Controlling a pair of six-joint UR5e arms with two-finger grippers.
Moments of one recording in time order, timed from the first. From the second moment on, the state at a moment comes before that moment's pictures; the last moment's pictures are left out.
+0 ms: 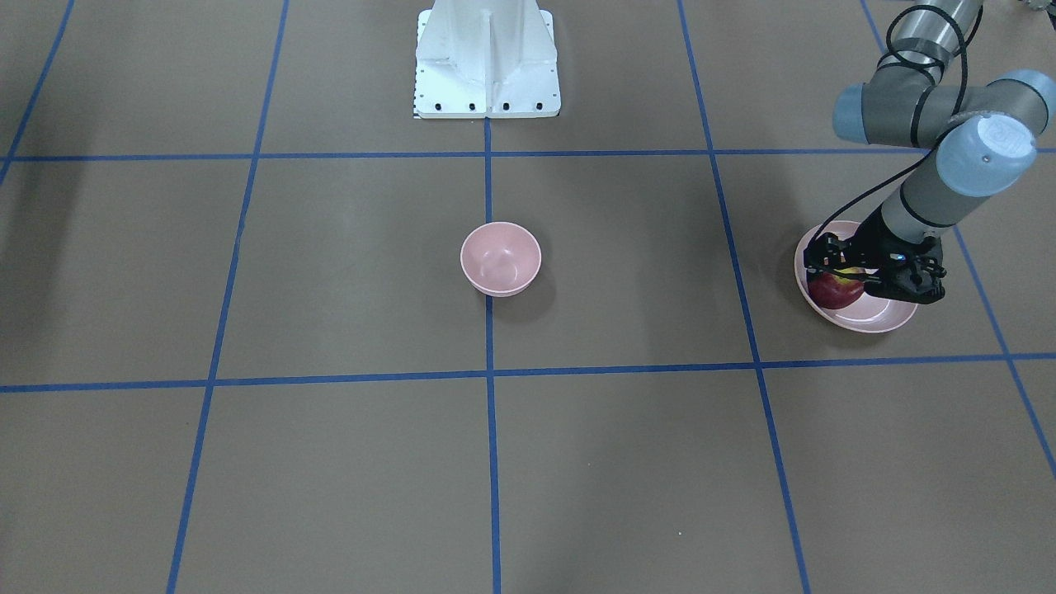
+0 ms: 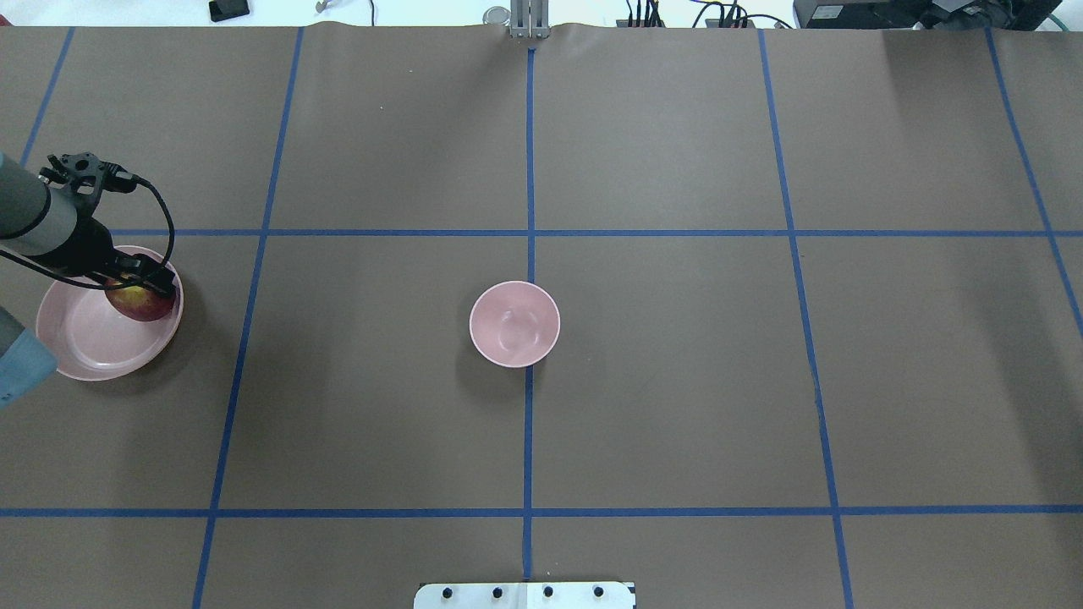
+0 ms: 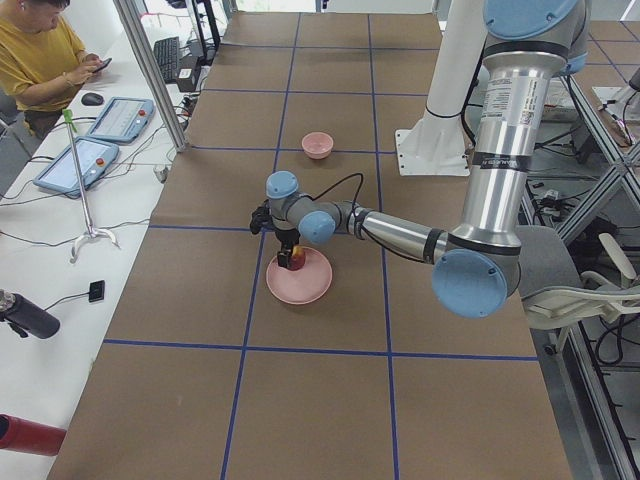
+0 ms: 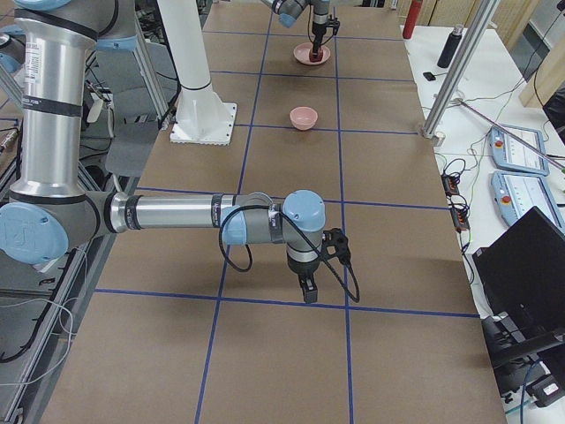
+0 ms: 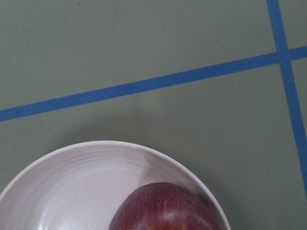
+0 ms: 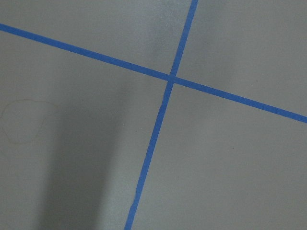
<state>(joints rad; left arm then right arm) -0.94 -1.69 -1.61 -1.96 -2.17 -0.60 1.54 -1.71 1.77 -1.52 2.27 -0.19</state>
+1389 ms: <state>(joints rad) -0.90 -1.86 -1.89 -1.57 -2.21 -0.76 1.54 -1.71 1.77 -1.53 2.28 -0.19</state>
